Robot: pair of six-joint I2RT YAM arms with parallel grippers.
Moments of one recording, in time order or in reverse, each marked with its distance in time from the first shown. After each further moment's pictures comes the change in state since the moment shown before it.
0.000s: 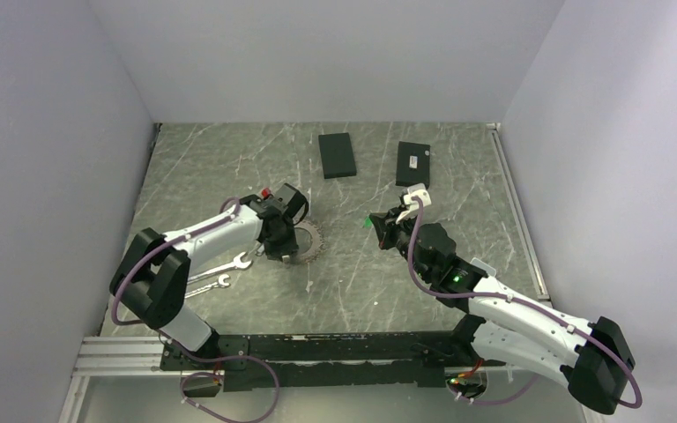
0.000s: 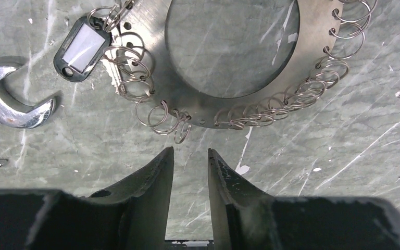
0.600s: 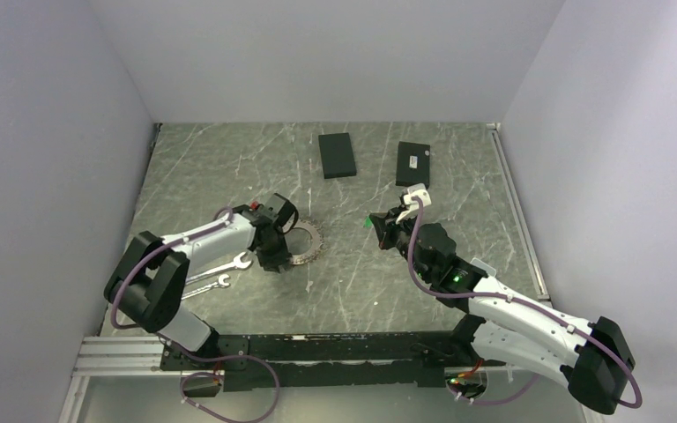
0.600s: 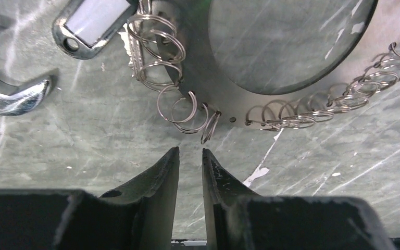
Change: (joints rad) left arm 0.050 -0.027 -0.124 0.056 0.063 -0.060; right arm 0.000 0.000 0.000 0.000 0.000 0.000
